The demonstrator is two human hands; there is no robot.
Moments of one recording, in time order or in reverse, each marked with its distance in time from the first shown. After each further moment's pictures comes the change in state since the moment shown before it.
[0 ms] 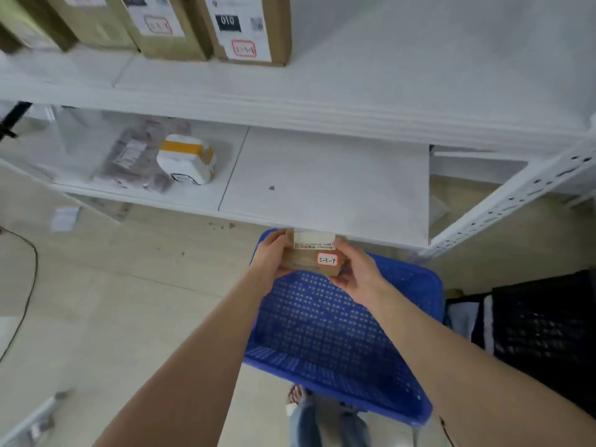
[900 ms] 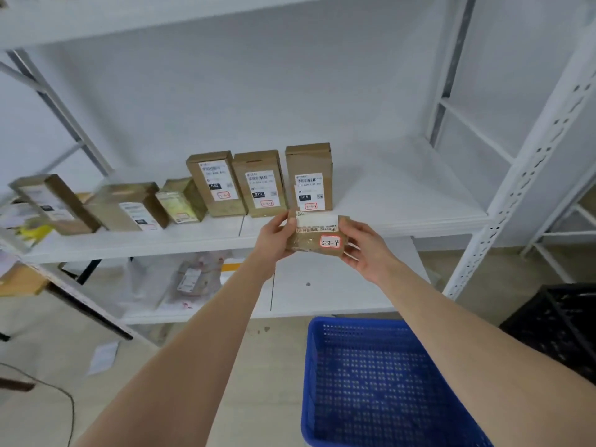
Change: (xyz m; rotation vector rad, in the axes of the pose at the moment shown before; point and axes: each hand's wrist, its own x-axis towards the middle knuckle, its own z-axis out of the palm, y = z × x) left_hand -0.185 0.239 -0.172 0.160 -0.260 0.602; right_hand -0.242 -0.090 0.215 0.103 -0.108 -0.522
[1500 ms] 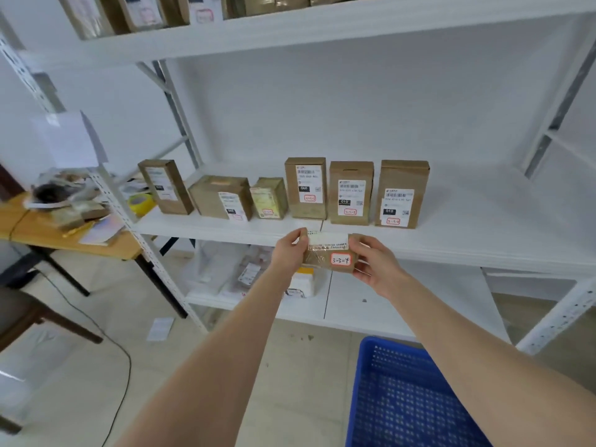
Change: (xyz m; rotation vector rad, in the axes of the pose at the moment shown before) left_hand -0.034 -0.019 -0.150 0.131 0.280 -0.027; right_hand -0.010 0.066 0.144 -0.170 -0.142 0.008
